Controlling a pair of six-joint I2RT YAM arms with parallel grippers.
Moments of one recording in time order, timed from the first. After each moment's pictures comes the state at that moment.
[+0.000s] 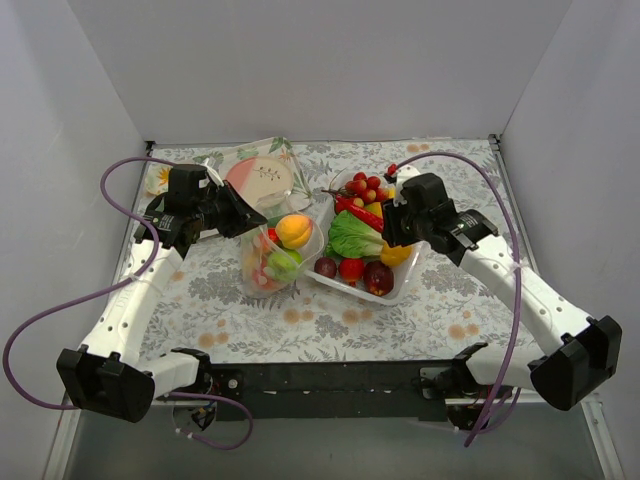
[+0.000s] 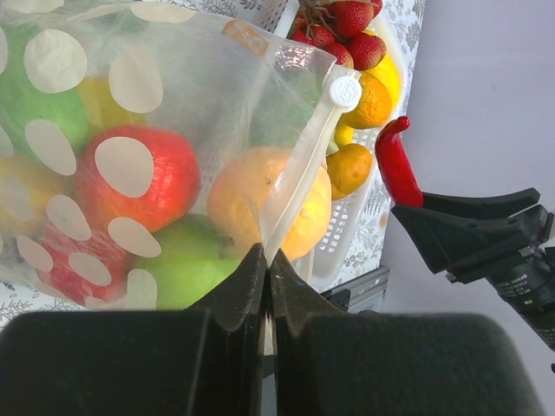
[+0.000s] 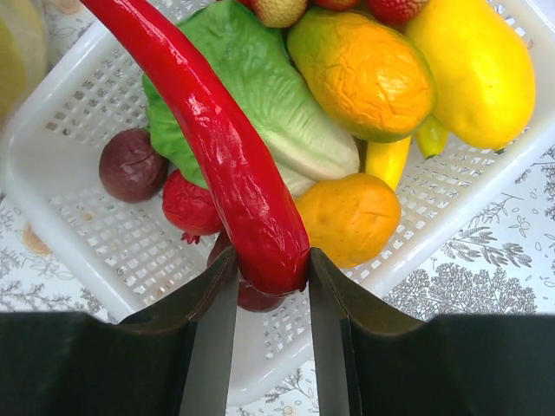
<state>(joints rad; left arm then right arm) -0.23 1.17 1.19 -0.68 0.38 -0.81 0.58 1.22 1.14 -0.67 0.05 0.15</state>
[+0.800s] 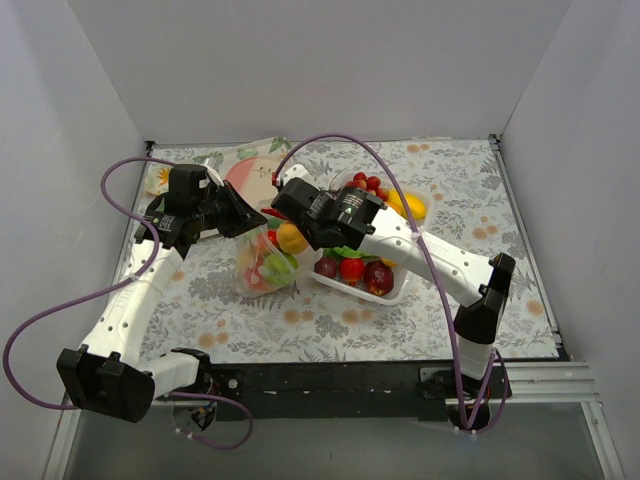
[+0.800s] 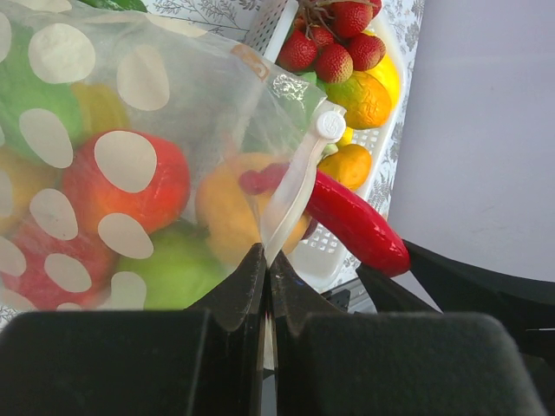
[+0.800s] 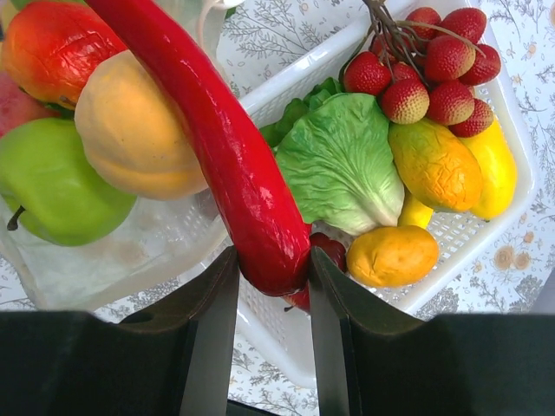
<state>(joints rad) -0.23 1.17 1.19 -0.67 0.38 -0.81 1.12 1.80 1.98 -1.16 0.54 0.26</state>
